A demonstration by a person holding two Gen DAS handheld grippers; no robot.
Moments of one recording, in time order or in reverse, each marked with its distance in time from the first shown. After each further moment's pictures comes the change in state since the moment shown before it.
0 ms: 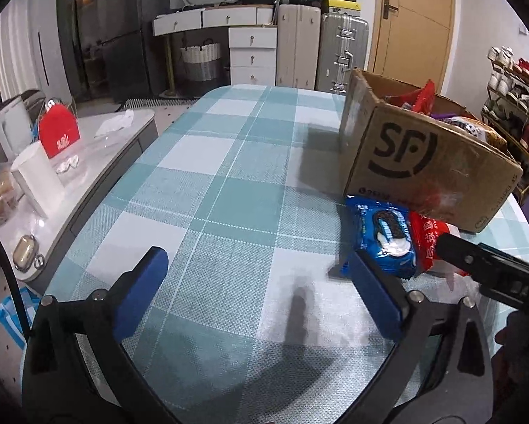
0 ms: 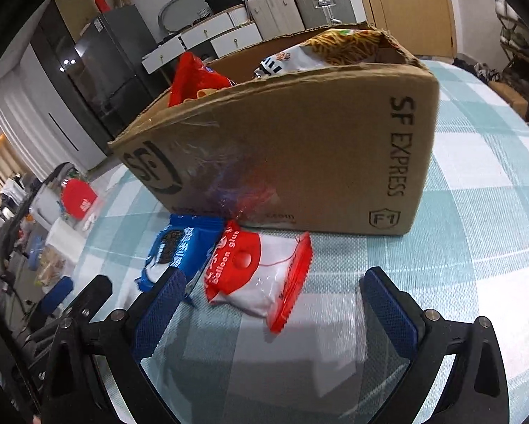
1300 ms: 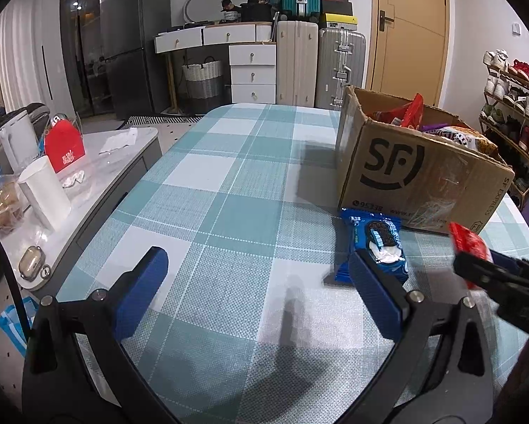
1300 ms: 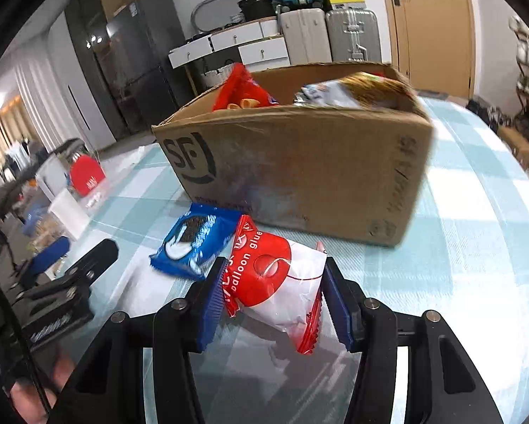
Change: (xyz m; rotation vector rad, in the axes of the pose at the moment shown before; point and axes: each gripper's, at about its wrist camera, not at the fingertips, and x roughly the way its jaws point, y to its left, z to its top) left arm -0.021 -0.001 -0.004 0.006 -0.071 0.010; right arm -0.008 0.042 -0.019 -0.132 -0.065 0.022
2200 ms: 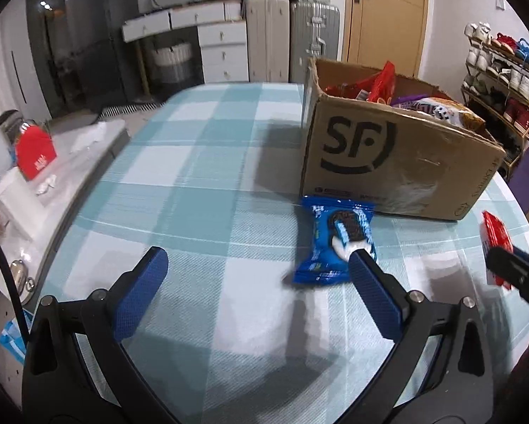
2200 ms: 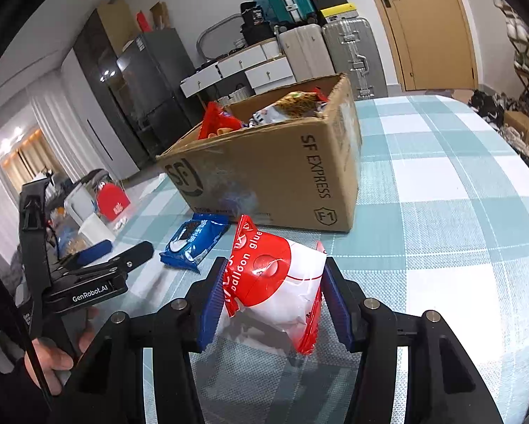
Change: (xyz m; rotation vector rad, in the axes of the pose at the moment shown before) left arm 0.029 -0.032 0.017 0.084 0.127 -0.085; right arm -0.046 -0.065 -0.024 0.071 -0.097 0.124
